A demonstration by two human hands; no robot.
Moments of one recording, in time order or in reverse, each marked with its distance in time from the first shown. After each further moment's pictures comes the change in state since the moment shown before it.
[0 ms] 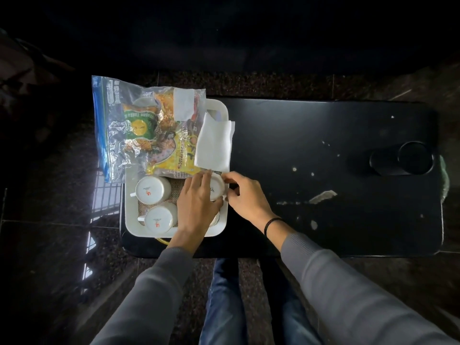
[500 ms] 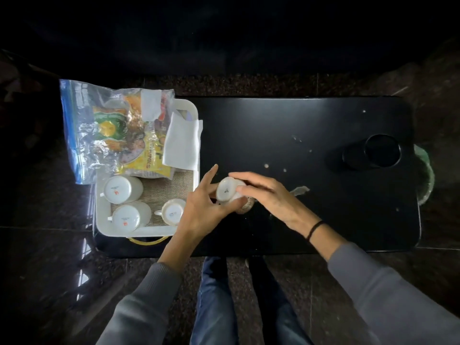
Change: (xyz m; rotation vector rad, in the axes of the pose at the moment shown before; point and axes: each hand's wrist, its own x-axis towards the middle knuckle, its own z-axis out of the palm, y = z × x) left_hand -0.019 0.092 -0.003 -0.703 -0.279 -0.212; right_hand -0.044 0.061 -0.118 0.313 -0.266 -0.086
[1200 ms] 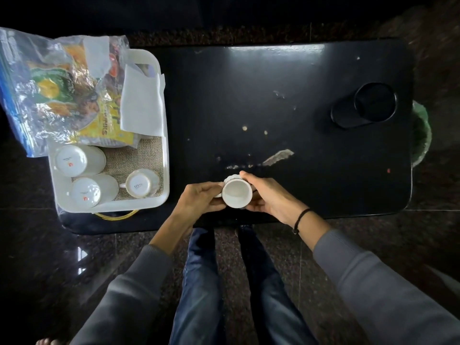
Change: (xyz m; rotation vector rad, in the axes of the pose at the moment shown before) left_hand -0.001 -0.050 0.074 -0.469 -0.141 -0.478; right_hand -0.018 0.099 0.000 0.505 0.199 0.610
